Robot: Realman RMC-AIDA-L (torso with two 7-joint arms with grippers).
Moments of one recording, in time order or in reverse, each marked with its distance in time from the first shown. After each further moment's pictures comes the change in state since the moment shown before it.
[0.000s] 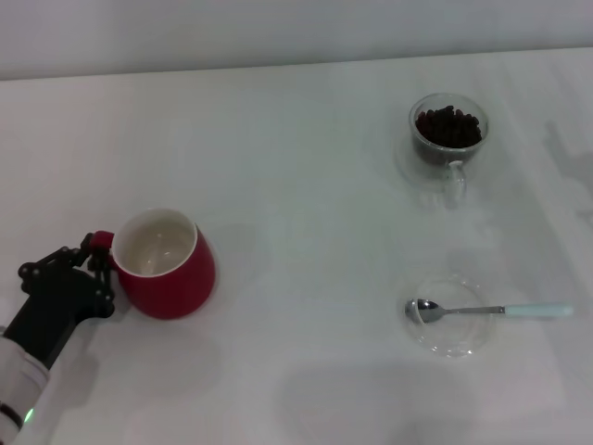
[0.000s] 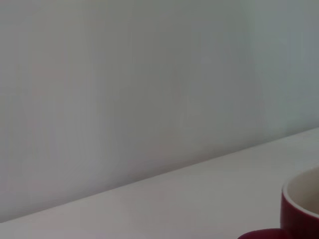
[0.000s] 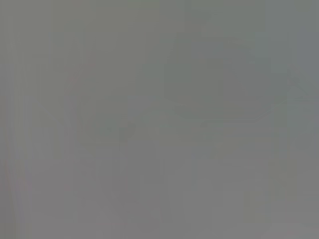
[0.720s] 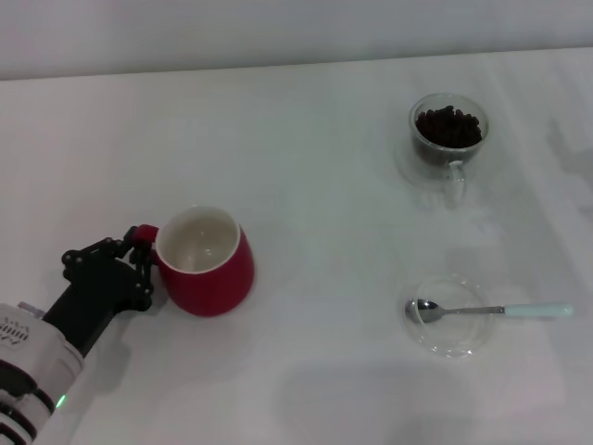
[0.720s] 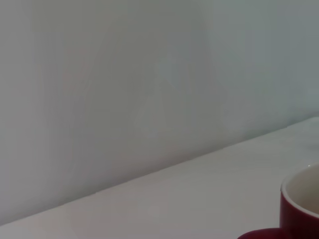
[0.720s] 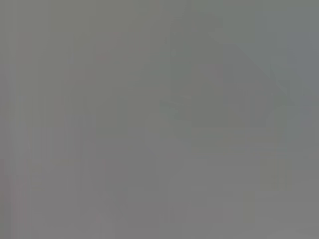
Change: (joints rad) left arm -0.046 -0.006 0.001 0.032 0.059 -0.054 0.002; right arm 0.003 0.000 0.000 -0.023 0.000 0.000 0.000
